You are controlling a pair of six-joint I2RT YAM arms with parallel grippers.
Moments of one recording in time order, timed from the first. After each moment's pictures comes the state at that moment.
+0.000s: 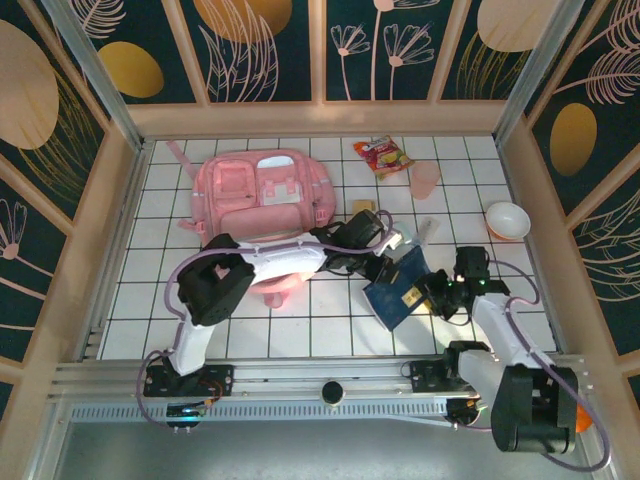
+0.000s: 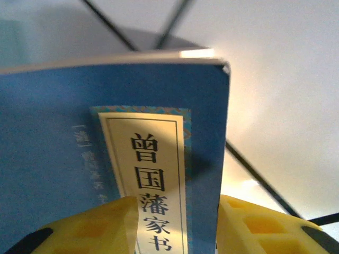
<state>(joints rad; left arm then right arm) -0.99 2.01 1.41 -0.23 0.41 -0.43 -0.01 0.91 0.41 -0.62 -0.40 0.90</state>
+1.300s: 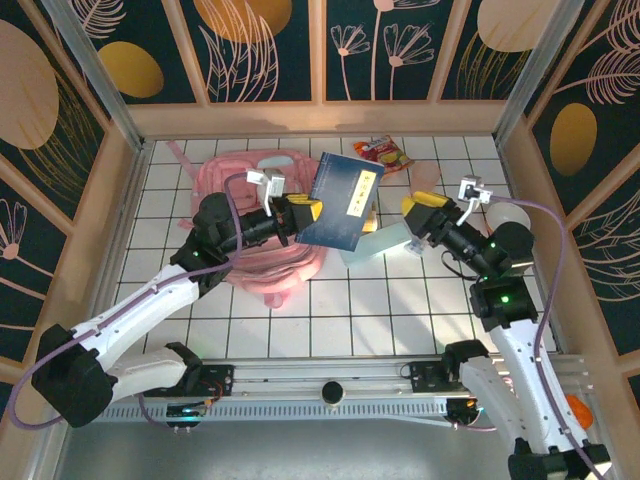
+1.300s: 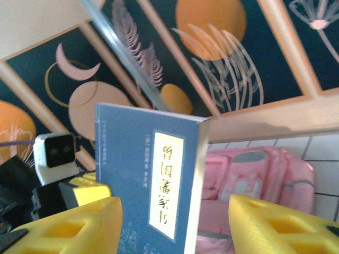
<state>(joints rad) -0.65 1.14 0.84 0.36 0.52 -0.50 0.22 0.65 0.69 0.10 -0.61 0.64</state>
